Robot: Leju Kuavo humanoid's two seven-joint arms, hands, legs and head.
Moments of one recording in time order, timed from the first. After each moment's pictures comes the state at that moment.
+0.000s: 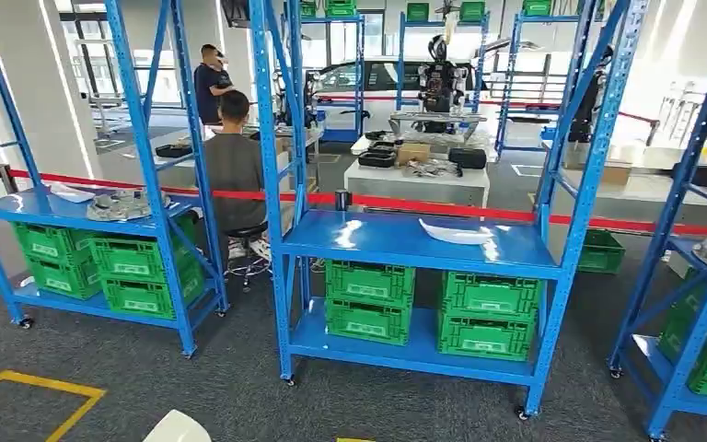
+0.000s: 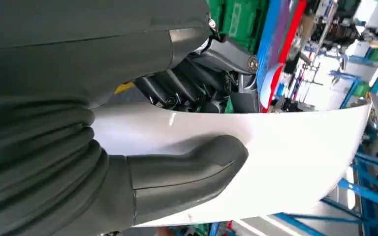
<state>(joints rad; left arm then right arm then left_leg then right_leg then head) 0.18 -0.04 0.01 -1.52 0.52 -0.71 -0.48 -0.05 0.12 -0.75 -0.17 0.76 0.12 0.25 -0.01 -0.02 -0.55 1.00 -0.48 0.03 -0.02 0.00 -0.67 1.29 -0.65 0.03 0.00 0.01</state>
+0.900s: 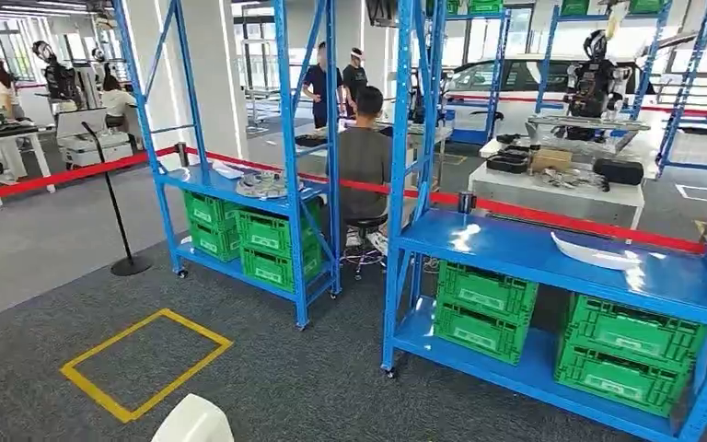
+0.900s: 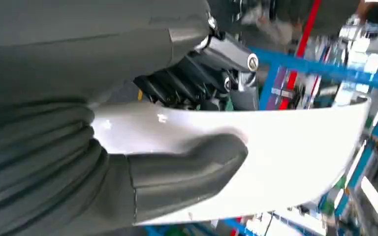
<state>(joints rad) 0.10 -0.05 -0.01 -1.47 0.47 -0.63 -0.45 -0.06 0.13 -0.77 -0.17 0.72 0.09 0.24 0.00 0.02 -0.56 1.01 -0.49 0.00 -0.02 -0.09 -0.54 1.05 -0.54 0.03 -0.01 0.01</state>
